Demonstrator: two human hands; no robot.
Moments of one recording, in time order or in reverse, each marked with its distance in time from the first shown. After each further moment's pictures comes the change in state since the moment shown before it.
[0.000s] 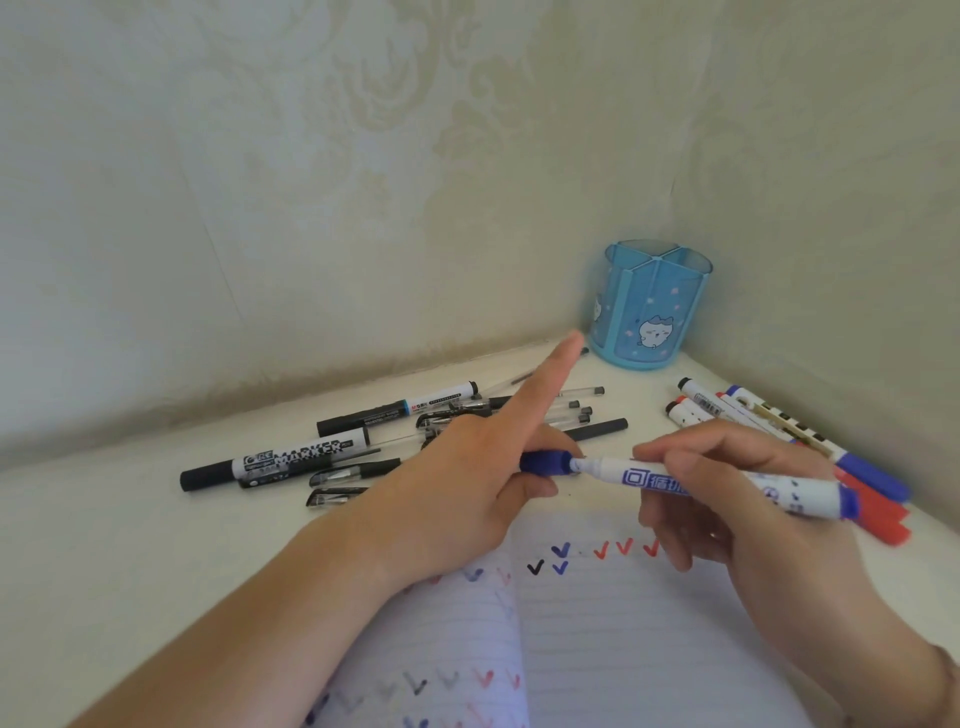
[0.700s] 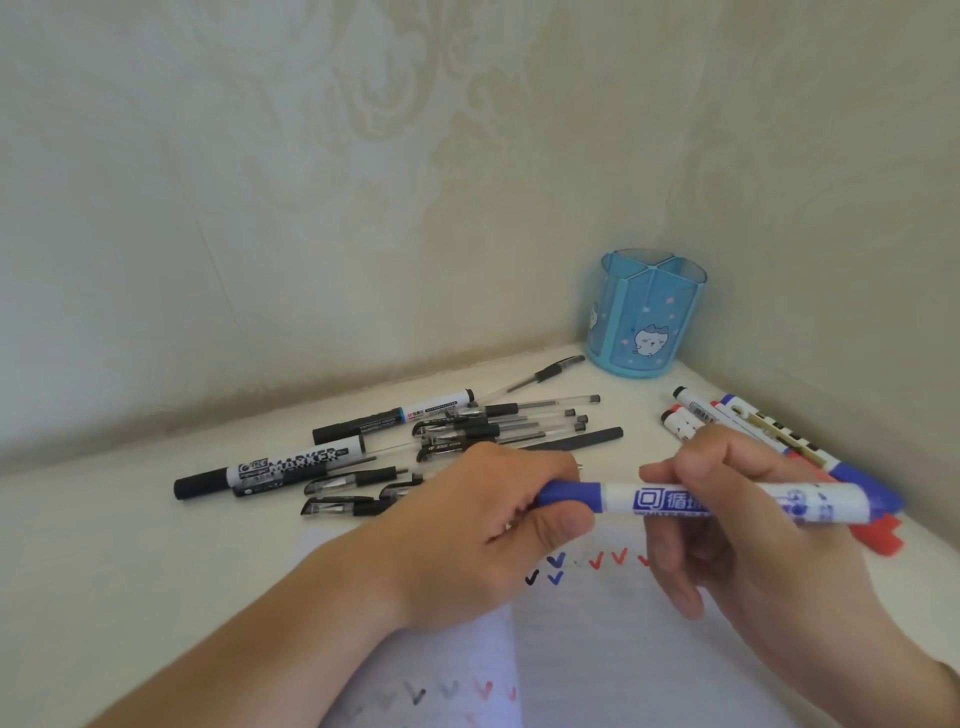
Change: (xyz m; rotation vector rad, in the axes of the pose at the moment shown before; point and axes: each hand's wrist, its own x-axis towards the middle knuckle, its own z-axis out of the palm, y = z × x) left_hand -0.007 0.010 0.001 -0.115 0.027 0.175; right_hand -0.003 -0.003 -0.001 0.241 -0.135 0.034
